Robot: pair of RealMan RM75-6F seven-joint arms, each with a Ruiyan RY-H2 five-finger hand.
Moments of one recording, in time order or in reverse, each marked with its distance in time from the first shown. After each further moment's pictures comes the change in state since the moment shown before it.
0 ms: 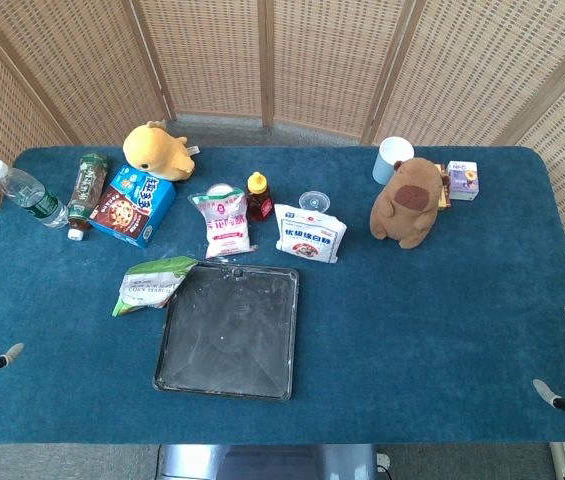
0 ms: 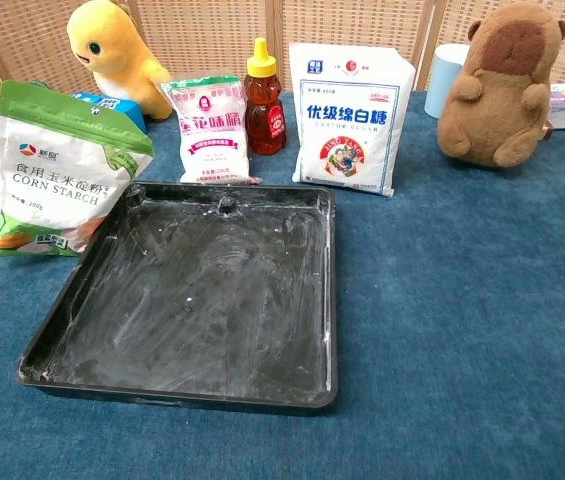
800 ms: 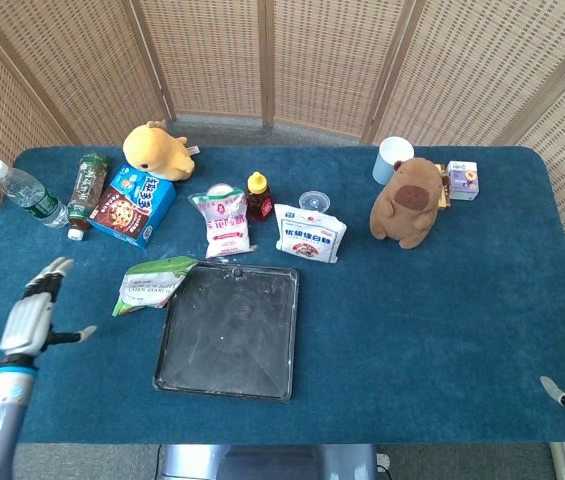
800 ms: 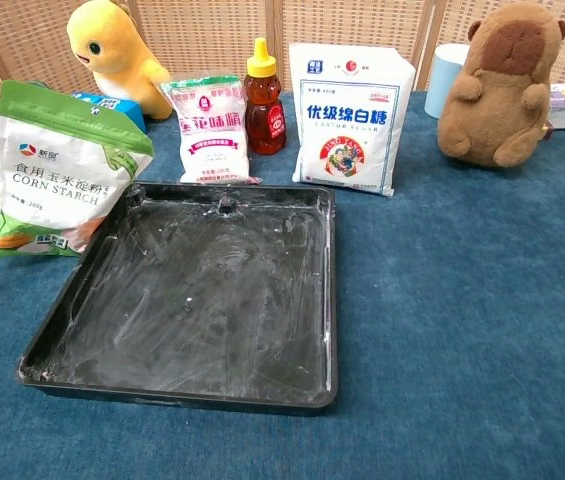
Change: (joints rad) left arm -0.215 -0.190 -0.095 0.010 -0.222 -0.363 0.140; right arm -0.001 0.016 0.012 0.006 0.019 -0.001 0.047
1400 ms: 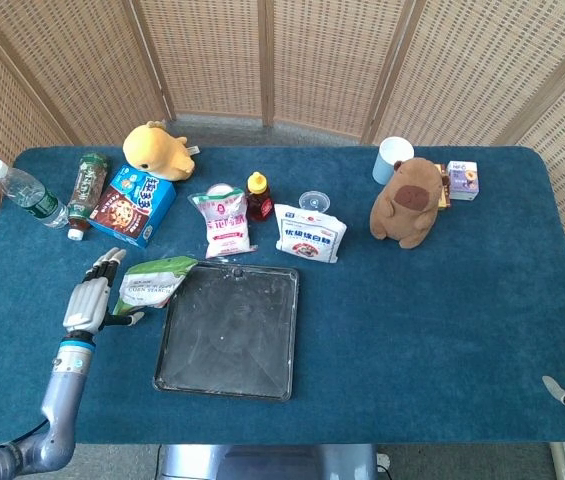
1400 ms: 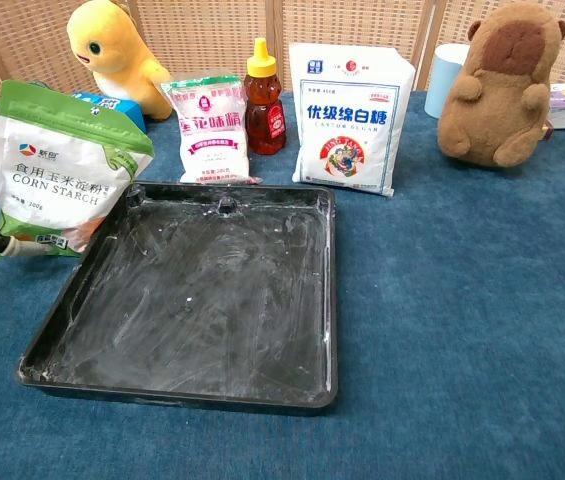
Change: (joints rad) left arm -0.127 -0.230 -0.055 0.179 -0.089 -0.090 0.089; right arm 0.001 0.011 0.003 -0.001 0.007 -0.008 0.025
